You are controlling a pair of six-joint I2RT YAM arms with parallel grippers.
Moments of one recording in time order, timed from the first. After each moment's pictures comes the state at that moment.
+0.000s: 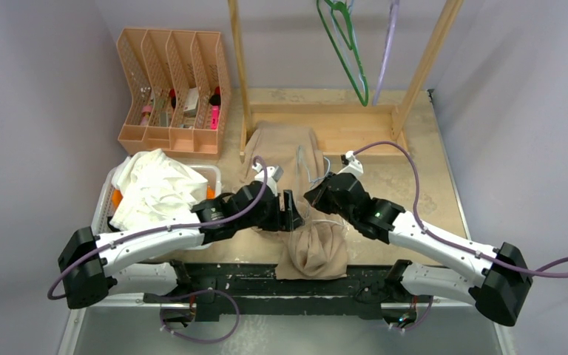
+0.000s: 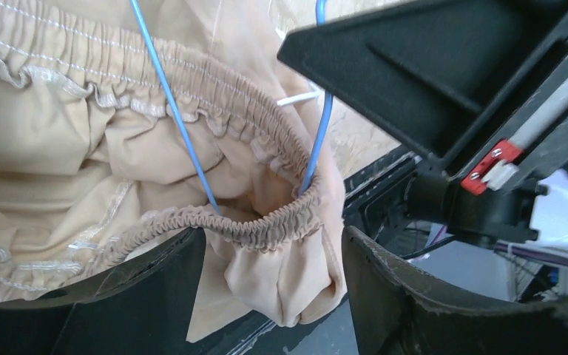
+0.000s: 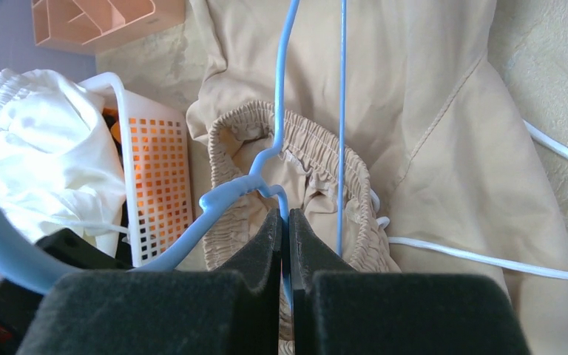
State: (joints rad) left arm -1.02 1.15 0.82 -0.29 -0.06 -0.91; right arm 0.88 1.06 0.72 -0.26 0.32 1.07
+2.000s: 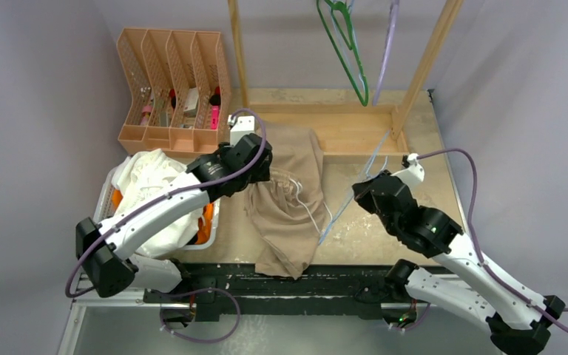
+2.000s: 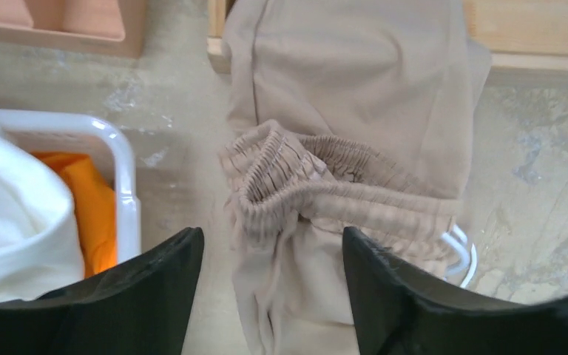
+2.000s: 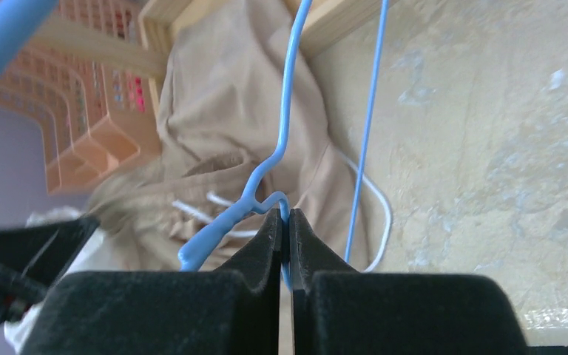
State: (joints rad) left arm -0.83 1.32 1.28 -0.80 -0.58 -0.68; right arm 0.80 0.74 0.88 -0.78 0.66 1.17
